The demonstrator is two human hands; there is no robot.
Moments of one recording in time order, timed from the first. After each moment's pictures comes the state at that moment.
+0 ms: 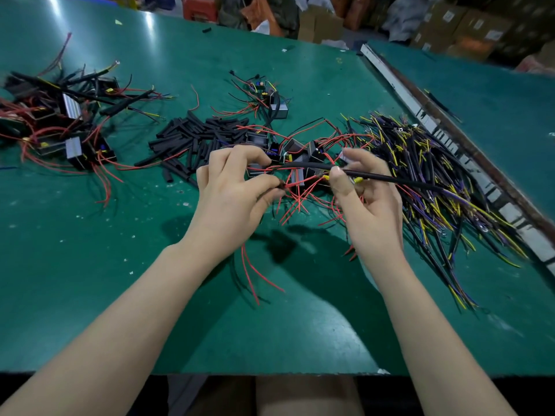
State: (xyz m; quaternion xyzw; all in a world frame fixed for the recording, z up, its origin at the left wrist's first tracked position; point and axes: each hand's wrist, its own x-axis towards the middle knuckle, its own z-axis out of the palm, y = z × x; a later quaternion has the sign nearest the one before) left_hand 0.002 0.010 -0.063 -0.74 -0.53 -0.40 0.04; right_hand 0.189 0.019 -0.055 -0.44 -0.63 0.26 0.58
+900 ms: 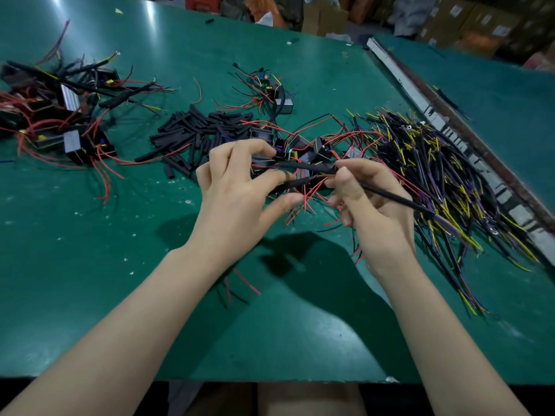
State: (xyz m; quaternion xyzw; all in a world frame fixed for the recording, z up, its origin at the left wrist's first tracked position) left_hand 0.006 0.005 -0.059 -0.73 -0.55 -0.39 0.05; right_hand 0.178 0.009 -0.046 -0.37 -0.59 0.39 0.60
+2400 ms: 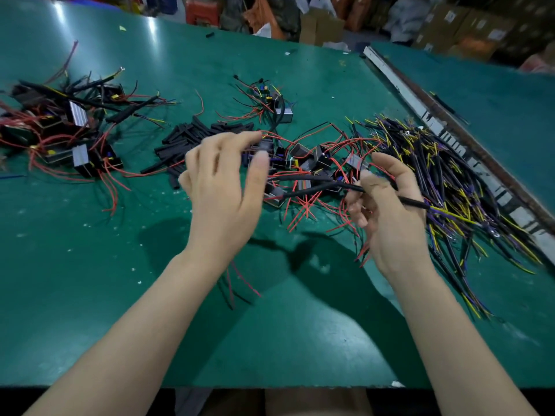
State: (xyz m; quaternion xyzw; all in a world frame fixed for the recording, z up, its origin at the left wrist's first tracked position) left_hand 0.002 0.010 -0.051 -0.60 -0.58 -0.54 0.02; right_hand 0.187 0.019 -0.040 -0.39 -0.46 0.47 0.64
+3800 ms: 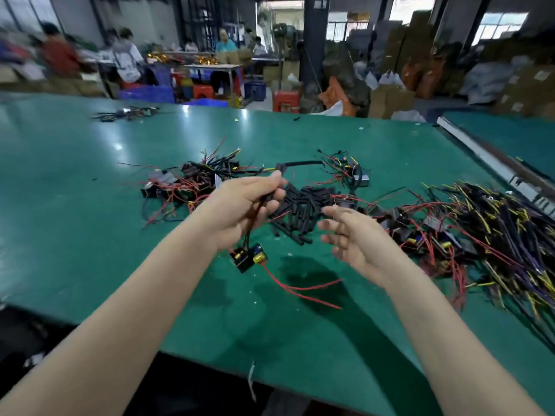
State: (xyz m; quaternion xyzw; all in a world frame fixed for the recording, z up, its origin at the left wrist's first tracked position) left_hand -0.109 -0.018 0.032 -0.38 -0.50 -0.56 -0.54; right_hand 0.079 0.039 -0.022 -0.41 -0.47 0.68 0.39
